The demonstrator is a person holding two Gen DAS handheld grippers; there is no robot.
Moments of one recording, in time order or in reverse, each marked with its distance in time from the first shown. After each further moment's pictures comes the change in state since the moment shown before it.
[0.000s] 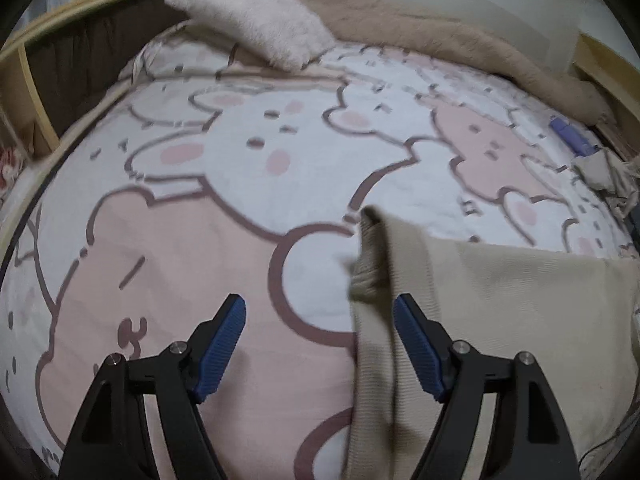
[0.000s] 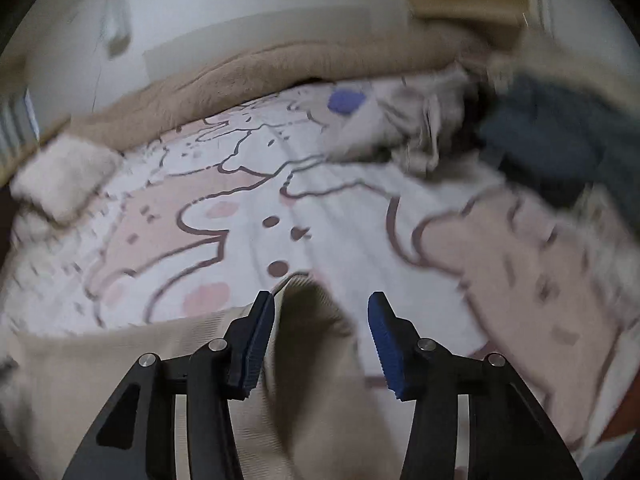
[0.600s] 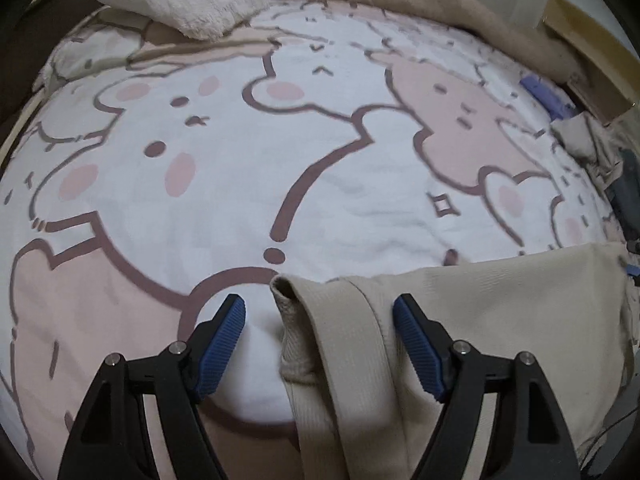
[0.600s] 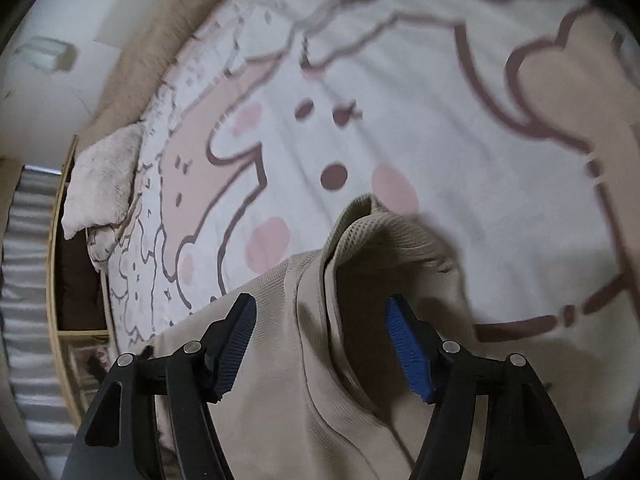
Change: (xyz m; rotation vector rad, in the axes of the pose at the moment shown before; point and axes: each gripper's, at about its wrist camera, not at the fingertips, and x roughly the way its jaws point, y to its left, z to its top) left arm 0.071 -0.039 0.054 0.120 0.184 -0.149; right arm 0.102 -0.011 0.025 0.323 0.629 0.335
